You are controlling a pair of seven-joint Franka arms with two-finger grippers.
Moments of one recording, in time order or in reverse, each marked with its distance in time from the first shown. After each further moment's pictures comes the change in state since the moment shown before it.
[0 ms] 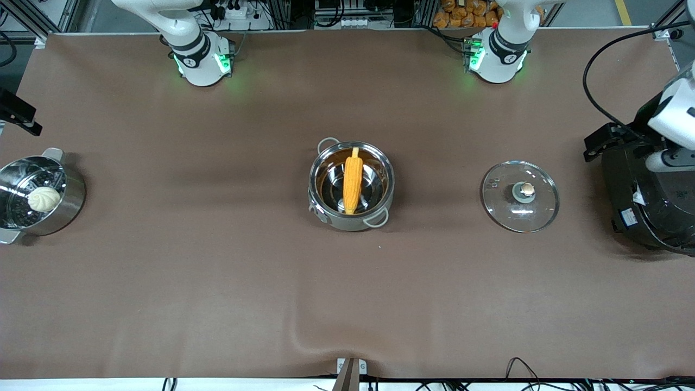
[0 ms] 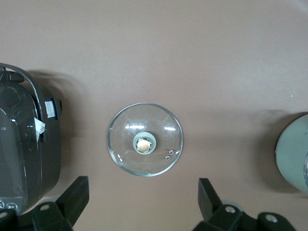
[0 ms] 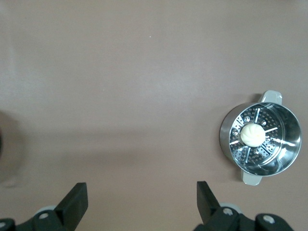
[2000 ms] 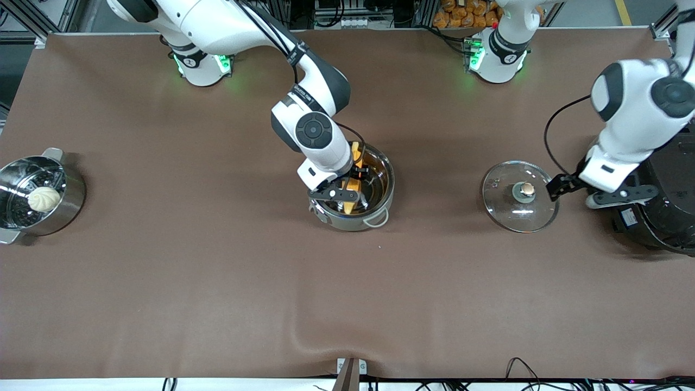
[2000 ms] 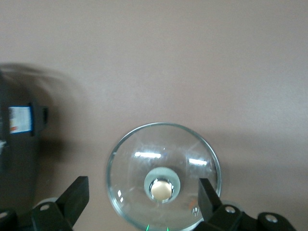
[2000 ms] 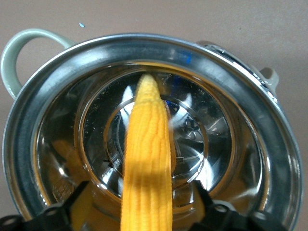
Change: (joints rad) left arm 0.029 -0.016 0.030 -0.526 0.097 0.587 -0.088; right arm 0.547 0.701 0.367 0.049 0.123 0.625 0.961
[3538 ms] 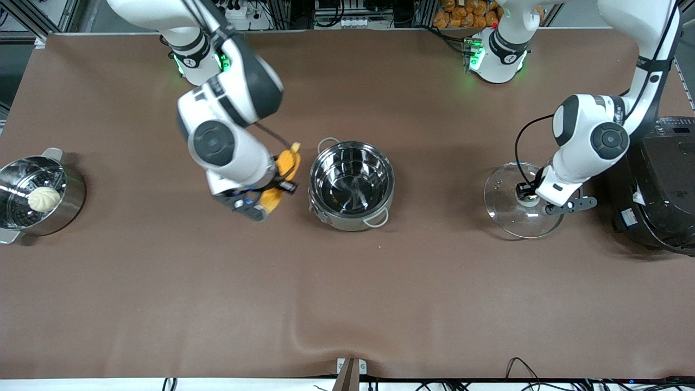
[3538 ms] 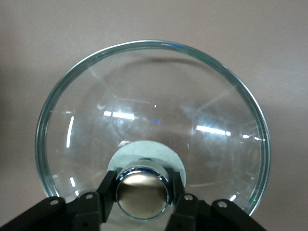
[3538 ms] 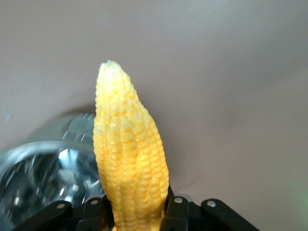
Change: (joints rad) left arm -0.033 0.188 0.013 -0.212 -0.001 0.268 -0.105; right arm -0.122 -0.204 -0.102 -0.005 0.044 -0.347 0.130
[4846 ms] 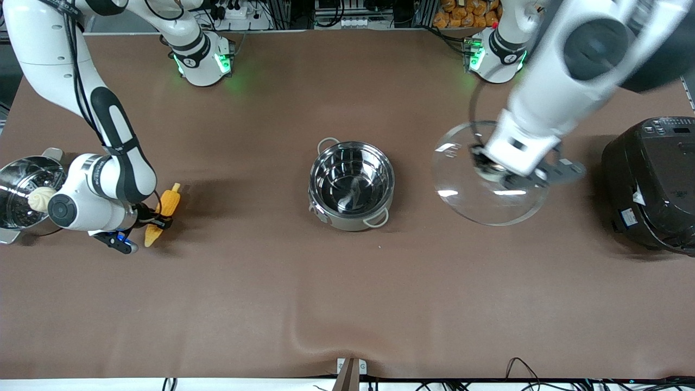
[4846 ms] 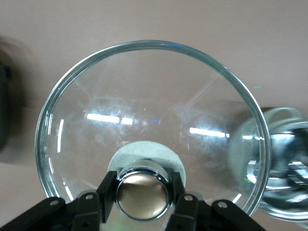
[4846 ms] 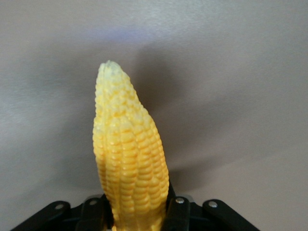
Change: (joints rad) left arm -0.348 0.064 0.001 0.924 -0.032 -0.970 -0.200; right arm -0.480 0.137 -0.210 -0.382 -0.014 0.392 -0.704
